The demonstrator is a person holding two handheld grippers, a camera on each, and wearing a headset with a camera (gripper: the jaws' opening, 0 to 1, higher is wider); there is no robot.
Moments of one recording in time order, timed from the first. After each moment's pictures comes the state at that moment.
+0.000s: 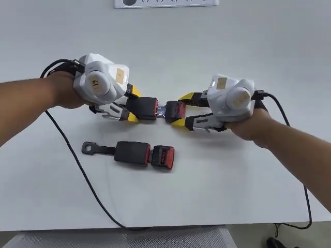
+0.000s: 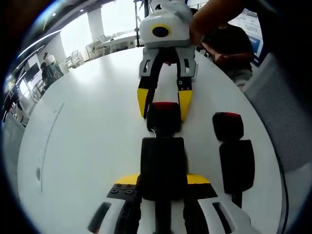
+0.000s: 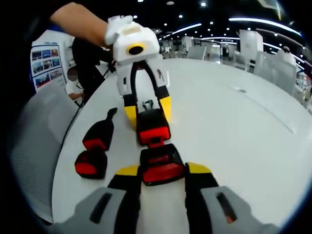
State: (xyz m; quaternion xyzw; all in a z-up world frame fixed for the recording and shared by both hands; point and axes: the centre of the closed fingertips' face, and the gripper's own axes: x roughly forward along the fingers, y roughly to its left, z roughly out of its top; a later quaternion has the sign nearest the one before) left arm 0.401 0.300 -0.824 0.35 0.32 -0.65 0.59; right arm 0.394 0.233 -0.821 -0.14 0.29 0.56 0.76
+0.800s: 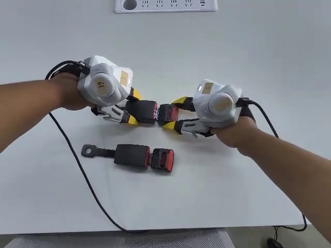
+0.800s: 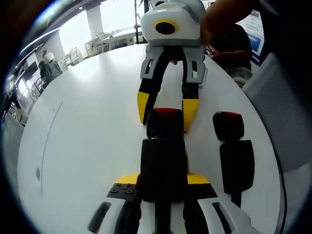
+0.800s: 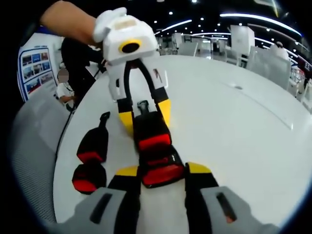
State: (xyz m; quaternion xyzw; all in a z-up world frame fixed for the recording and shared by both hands) left arm 0.401 0.300 -0.826 0.36 0.33 -0.65 0.58; right arm 0.400 0.246 -0.826 -0.14 0.31 0.52 0.78
